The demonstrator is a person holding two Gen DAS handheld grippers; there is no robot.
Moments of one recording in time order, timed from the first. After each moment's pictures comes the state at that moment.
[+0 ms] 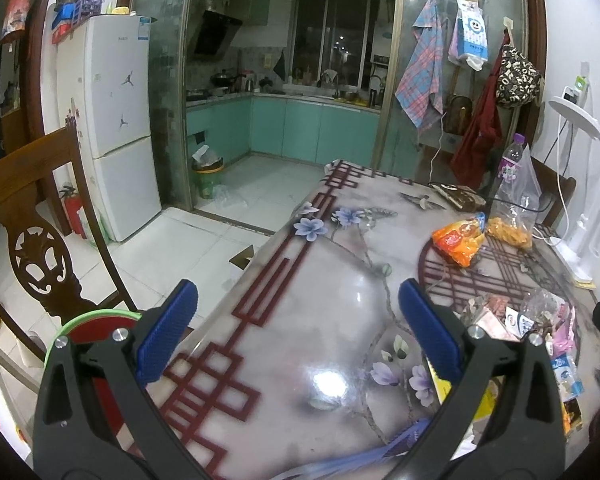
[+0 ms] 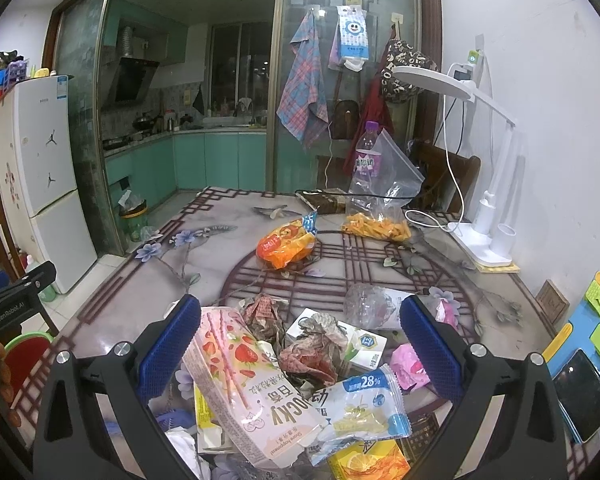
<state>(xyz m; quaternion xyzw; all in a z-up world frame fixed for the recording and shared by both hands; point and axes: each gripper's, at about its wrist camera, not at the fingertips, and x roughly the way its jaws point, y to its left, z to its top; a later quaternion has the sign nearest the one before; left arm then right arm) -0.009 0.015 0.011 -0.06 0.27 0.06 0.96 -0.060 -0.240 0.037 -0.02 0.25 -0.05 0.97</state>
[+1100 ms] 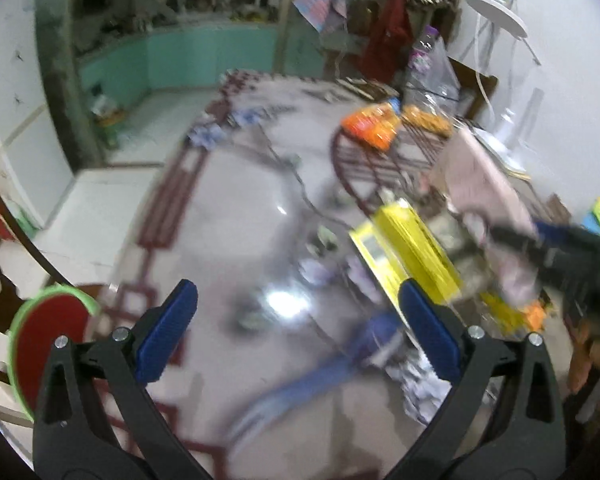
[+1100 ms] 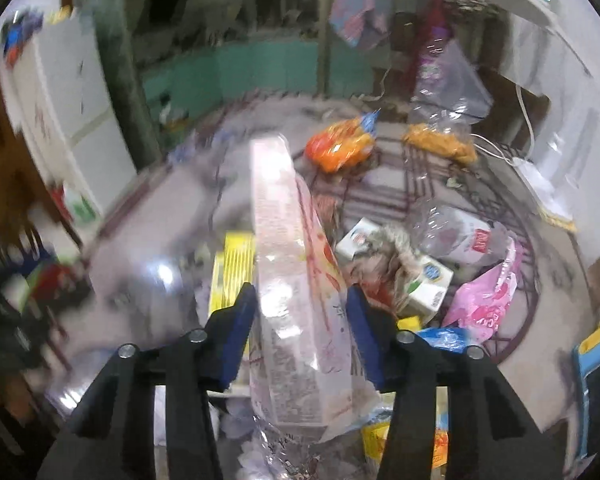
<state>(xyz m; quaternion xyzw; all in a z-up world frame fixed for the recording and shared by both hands) -0.008 -0.010 -0.034 -0.02 0.42 -0.15 0.90 -0.024 -0.243 -0.017 -0.01 0.41 0.04 0.91</state>
